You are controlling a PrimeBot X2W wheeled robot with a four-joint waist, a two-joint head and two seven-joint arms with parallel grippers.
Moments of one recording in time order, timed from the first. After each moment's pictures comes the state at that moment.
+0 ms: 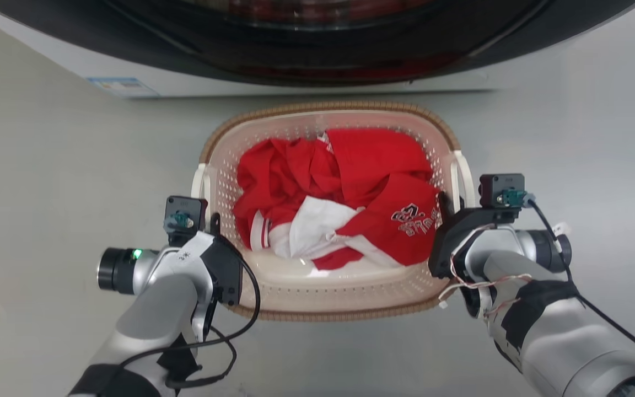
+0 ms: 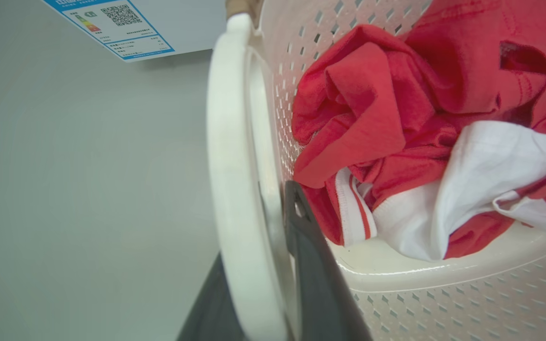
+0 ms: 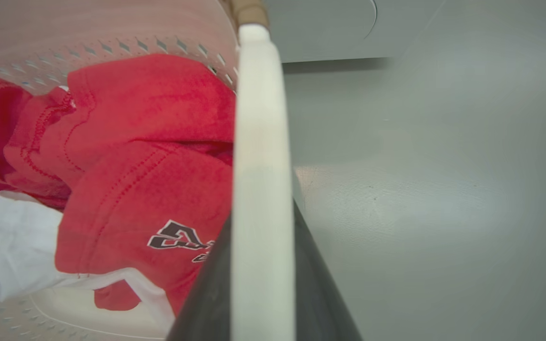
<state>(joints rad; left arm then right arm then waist) -0.82 0.05 -0.78 1.15 -0.73 0.11 -0.11 -0.93 -0.07 1.05 1.14 1.05 -0.13 -0.15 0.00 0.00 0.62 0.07</state>
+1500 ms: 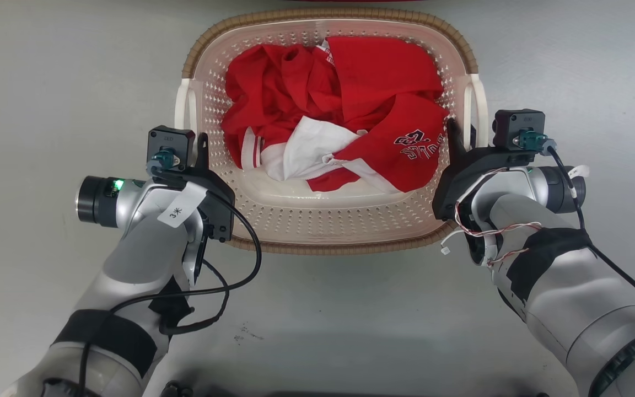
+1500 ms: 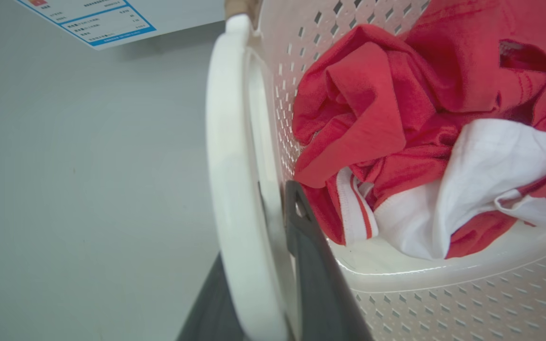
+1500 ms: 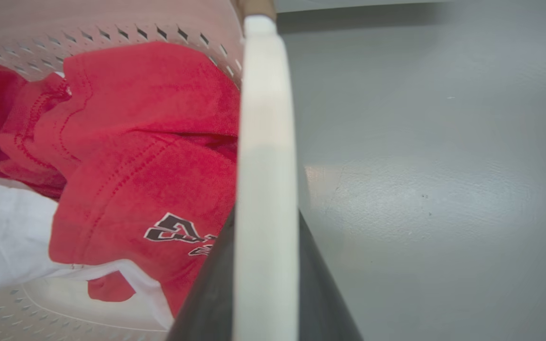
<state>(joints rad) -1.00 0.04 -0.76 1.21 -0.68 0.12 -0.22 -1.08 -0.08 1.04 1.15 1.03 -0.13 -0.23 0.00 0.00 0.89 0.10</state>
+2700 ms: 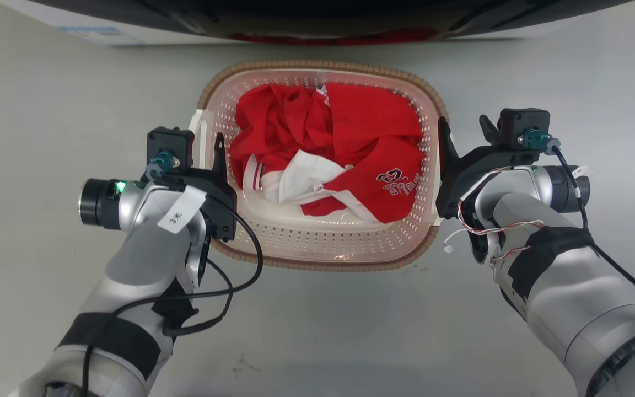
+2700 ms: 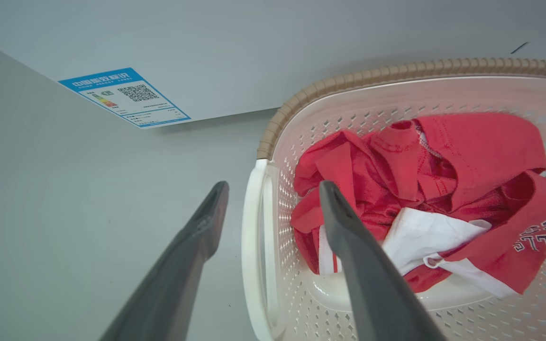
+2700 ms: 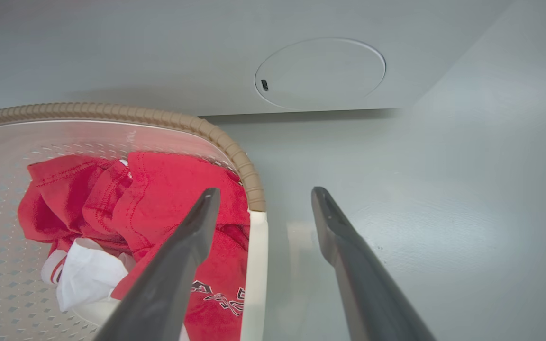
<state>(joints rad) -1.00 0.03 -0.72 1.21 -0.68 0.12 -0.25 -1.09 -0.07 1.01 1.20 1.01 -0.13 -0.25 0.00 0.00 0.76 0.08</state>
